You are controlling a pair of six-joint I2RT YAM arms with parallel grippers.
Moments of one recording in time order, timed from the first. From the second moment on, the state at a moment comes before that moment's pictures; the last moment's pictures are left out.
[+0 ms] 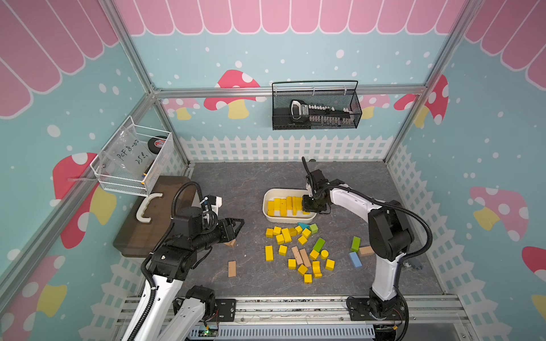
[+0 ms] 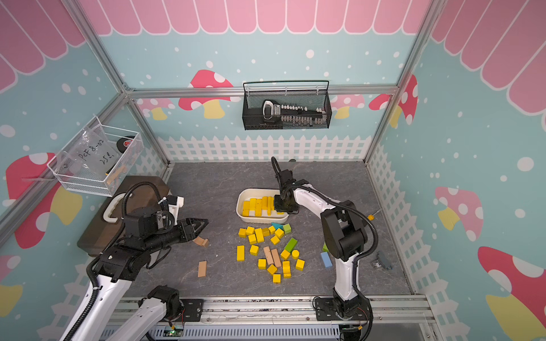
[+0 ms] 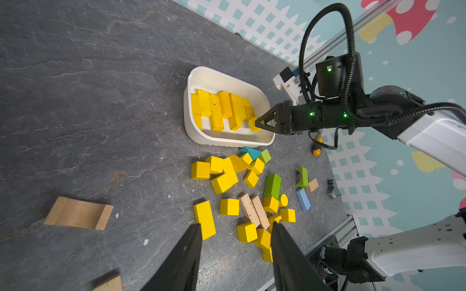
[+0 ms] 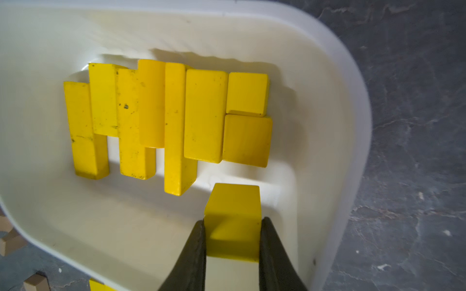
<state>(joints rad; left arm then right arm) -0.19 0.69 0.86 -0.76 0.43 -0.49 0.48 1.97 1.47 -0.71 -0.12 0.43</state>
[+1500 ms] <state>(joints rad) -0.19 0.69 0.86 -0.76 0.44 -0.49 0.48 1.99 1.54 -0.72 -0.06 0.43</state>
